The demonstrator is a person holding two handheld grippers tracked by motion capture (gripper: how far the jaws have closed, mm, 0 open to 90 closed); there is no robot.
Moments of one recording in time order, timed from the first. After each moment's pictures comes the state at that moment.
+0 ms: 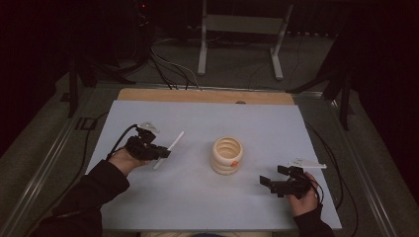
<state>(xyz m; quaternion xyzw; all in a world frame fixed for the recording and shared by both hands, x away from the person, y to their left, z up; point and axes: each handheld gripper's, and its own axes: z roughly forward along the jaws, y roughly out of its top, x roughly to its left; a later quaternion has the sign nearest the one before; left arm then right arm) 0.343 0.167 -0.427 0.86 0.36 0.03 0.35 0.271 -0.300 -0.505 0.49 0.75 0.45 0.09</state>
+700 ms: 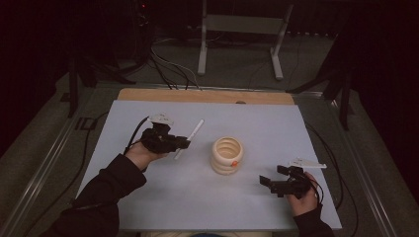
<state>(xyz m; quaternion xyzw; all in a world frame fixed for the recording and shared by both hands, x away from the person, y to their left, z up) 0.348 0.127 -0.404 0.84 0.31 0.03 0.44 0.271 -0.300 -0.505 0.49 0.74 0.45 0.09</state>
